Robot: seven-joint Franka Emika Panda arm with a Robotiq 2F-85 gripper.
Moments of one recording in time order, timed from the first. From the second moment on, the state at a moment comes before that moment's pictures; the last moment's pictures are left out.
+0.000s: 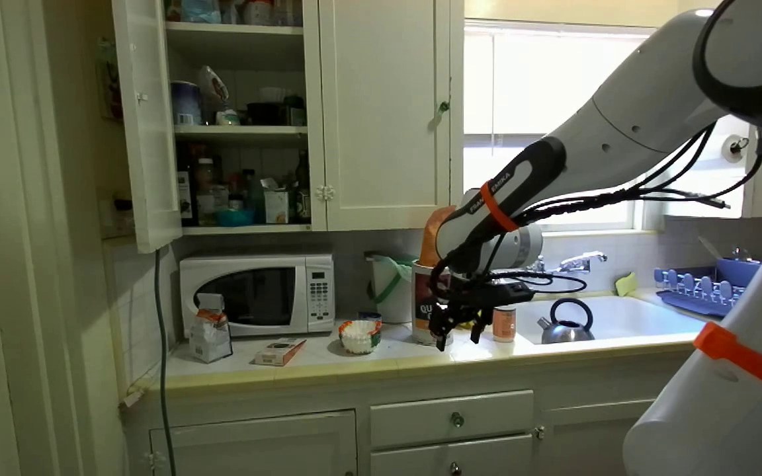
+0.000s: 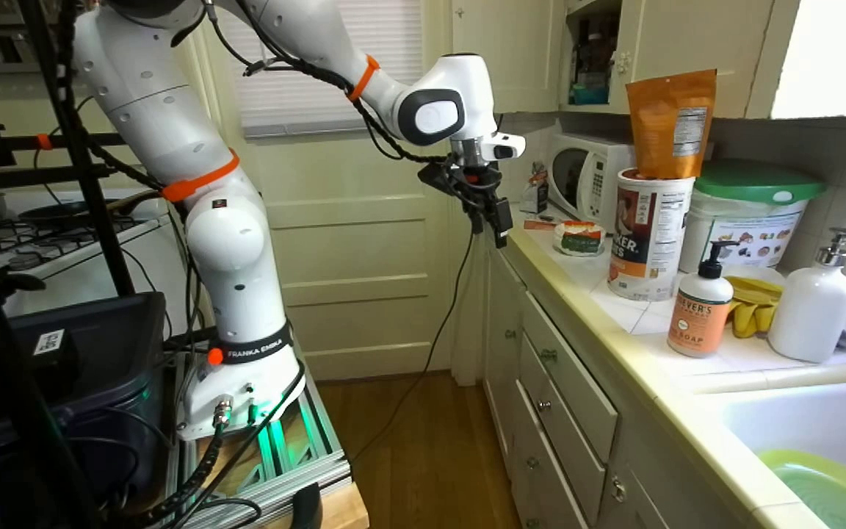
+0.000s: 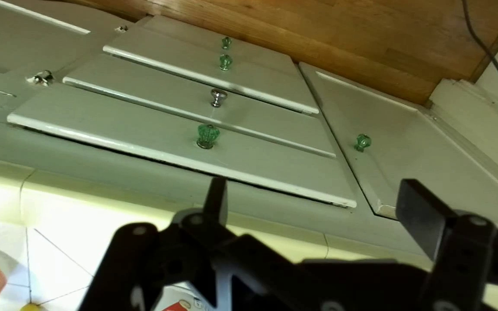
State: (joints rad) arm -0.10 -0.36 -0.10 -2.59 0.00 2.46 -0.10
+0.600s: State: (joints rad) arm -0.17 -0.28 -0.10 -2.67 -0.07 2.73 -0.02
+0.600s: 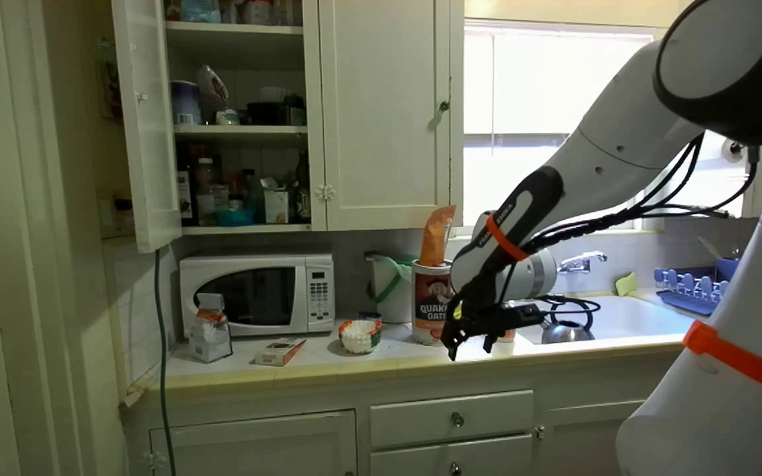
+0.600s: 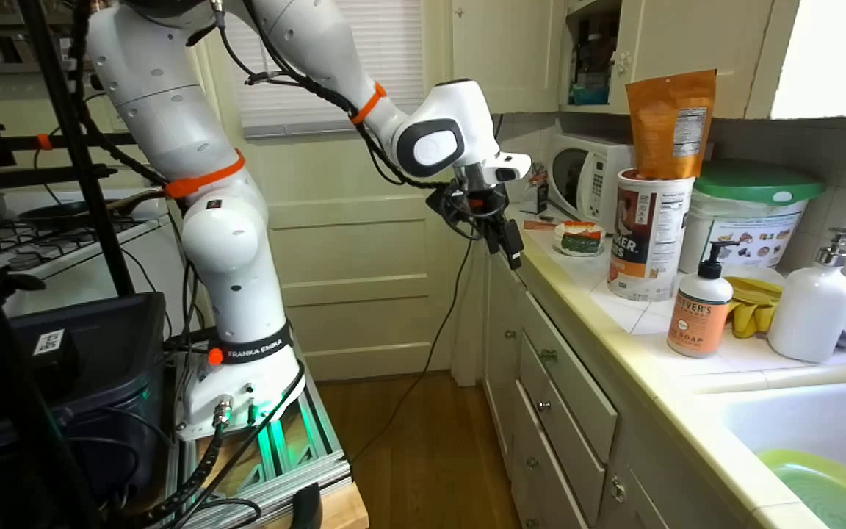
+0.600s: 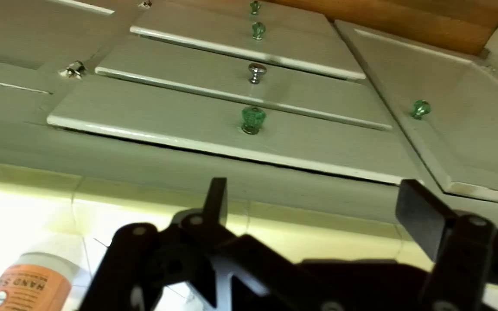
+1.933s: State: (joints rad) arm -0.33 0.15 -0.06 -2.74 -0.23 3.22 0.17
